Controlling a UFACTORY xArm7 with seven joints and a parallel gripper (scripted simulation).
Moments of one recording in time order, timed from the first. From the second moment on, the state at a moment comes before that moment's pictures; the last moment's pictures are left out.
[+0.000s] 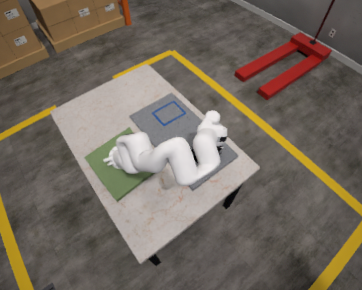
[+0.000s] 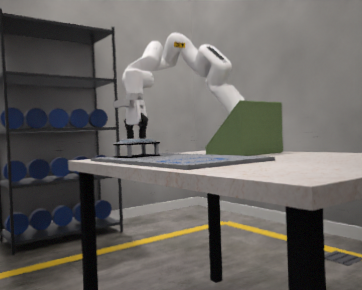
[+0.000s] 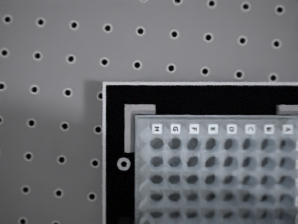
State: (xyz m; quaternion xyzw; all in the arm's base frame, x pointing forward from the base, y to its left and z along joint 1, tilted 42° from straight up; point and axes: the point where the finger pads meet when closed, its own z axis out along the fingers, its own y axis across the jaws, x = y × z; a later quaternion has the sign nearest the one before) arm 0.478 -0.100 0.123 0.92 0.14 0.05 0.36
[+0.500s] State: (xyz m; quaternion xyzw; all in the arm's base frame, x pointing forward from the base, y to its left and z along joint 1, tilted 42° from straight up) arm 0.472 -0.078 0.148 0.92 0.14 0.05 0.36
